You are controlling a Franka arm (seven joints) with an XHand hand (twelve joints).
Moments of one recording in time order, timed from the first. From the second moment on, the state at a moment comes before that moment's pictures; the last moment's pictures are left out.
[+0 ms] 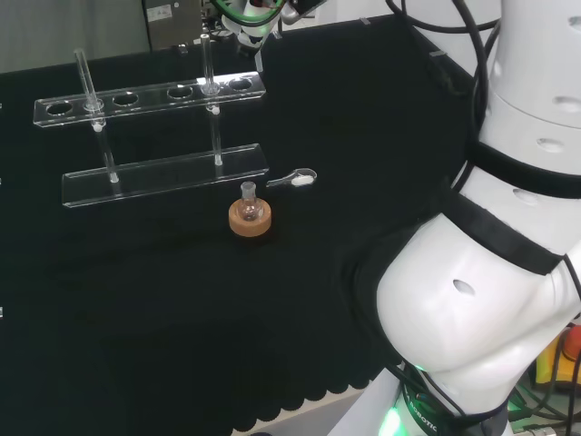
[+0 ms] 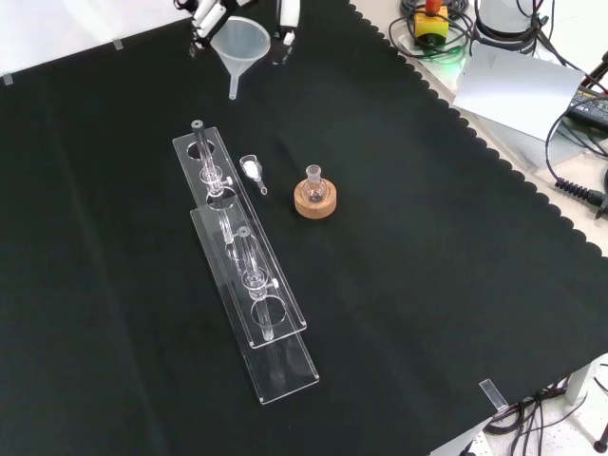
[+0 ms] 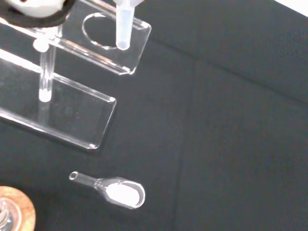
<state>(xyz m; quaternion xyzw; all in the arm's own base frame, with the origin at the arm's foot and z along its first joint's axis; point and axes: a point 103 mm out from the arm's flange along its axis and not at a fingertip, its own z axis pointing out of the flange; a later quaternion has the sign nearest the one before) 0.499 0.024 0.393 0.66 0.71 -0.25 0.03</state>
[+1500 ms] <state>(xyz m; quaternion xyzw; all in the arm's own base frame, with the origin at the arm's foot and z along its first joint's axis) 0.402 0.036 0.346 0.66 0.71 -0.25 0.00</state>
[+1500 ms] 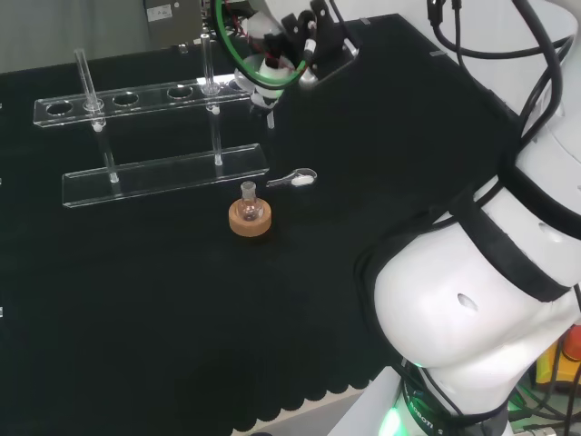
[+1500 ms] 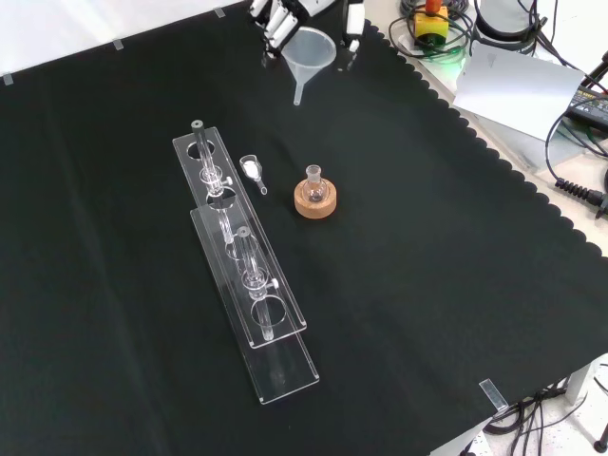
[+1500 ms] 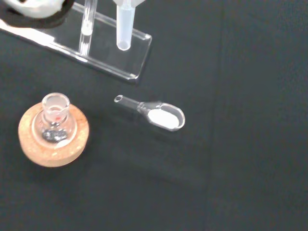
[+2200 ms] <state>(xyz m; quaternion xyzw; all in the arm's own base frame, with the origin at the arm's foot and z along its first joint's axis) 0.399 0.052 0.300 0.64 0.73 -0.24 -0.02</state>
